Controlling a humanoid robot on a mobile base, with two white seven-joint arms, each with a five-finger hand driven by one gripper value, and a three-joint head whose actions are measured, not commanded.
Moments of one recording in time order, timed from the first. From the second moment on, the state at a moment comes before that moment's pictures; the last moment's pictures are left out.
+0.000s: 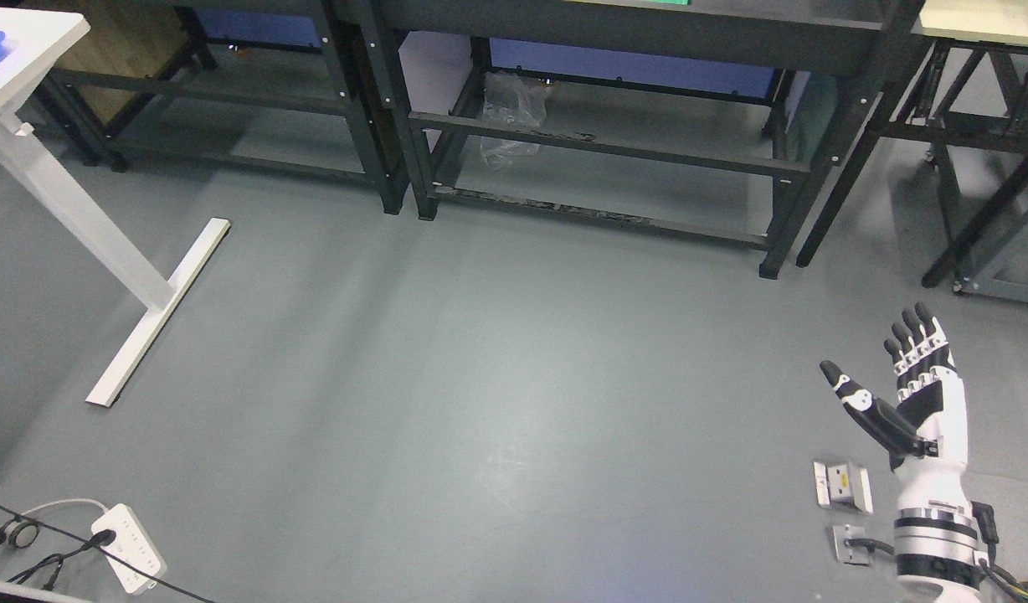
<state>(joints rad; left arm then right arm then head) -0.07 0.00 0.09 0.00 0.00 -0.10 -0.08 0.18 0.00 -0.08 -1.69 -0.07 -0.17 0.01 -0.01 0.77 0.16</state>
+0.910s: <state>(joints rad) -0.07 0.00 0.09 0.00 0.00 -0.10 -0.08 0.18 0.00 -0.08 -1.69 -0.07 -0.17 0.01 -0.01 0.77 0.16</state>
